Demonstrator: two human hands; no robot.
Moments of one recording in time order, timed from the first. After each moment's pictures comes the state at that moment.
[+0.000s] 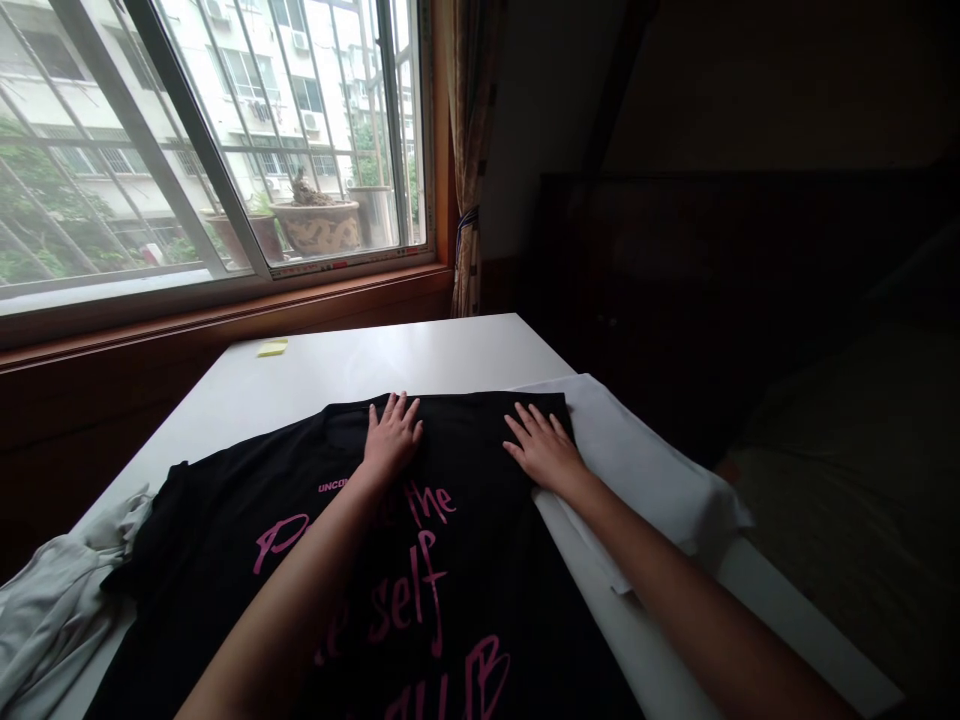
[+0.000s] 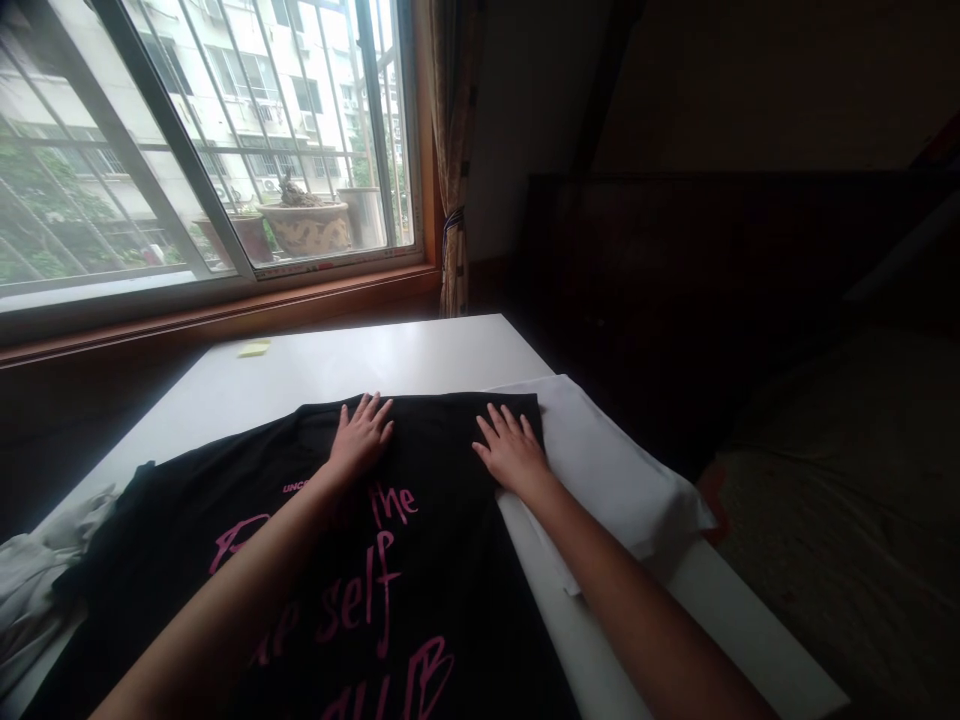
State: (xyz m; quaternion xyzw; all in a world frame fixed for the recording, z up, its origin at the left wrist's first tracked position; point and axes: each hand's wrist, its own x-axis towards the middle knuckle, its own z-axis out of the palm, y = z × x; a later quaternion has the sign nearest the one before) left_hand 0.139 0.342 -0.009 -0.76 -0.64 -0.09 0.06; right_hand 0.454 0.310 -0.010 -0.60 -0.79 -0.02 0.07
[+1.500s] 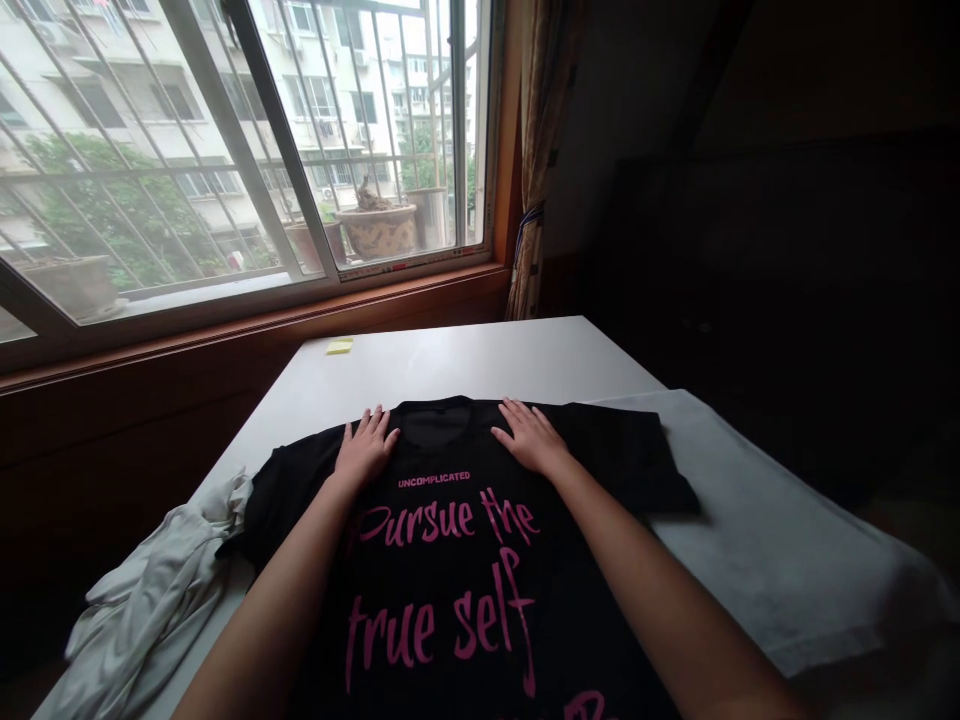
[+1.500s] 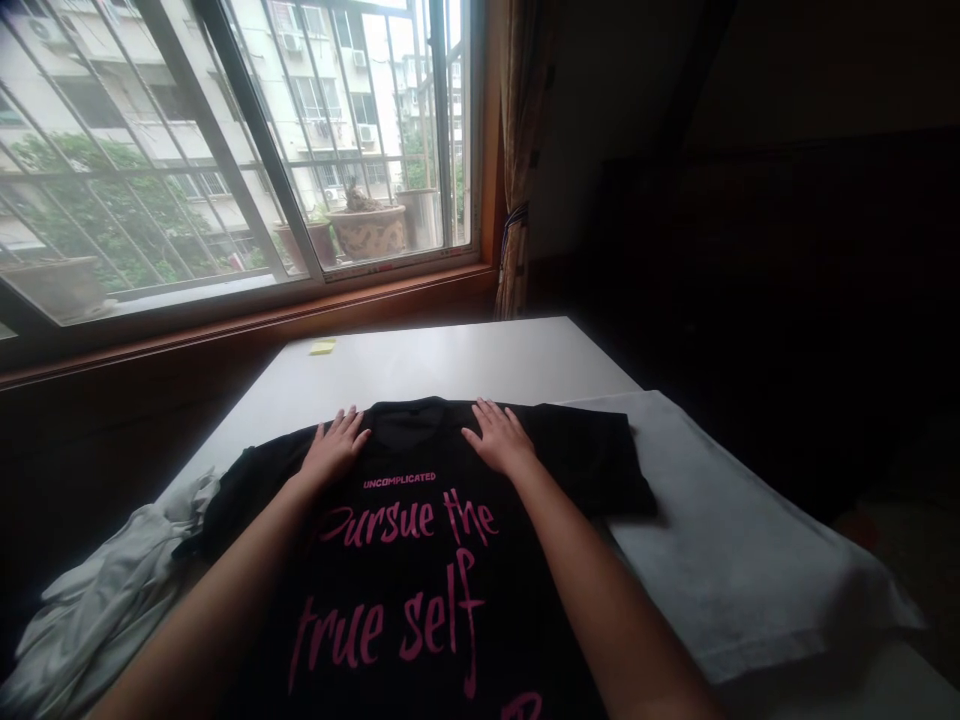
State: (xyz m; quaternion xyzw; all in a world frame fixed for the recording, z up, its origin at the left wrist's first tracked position) left_hand -0.039 0.328 -0.011 -0.69 -0.72 -0.01 -0.02; right_hand 0.317 0.394 -0.027 -0.55 -0.83 0.08 0.09
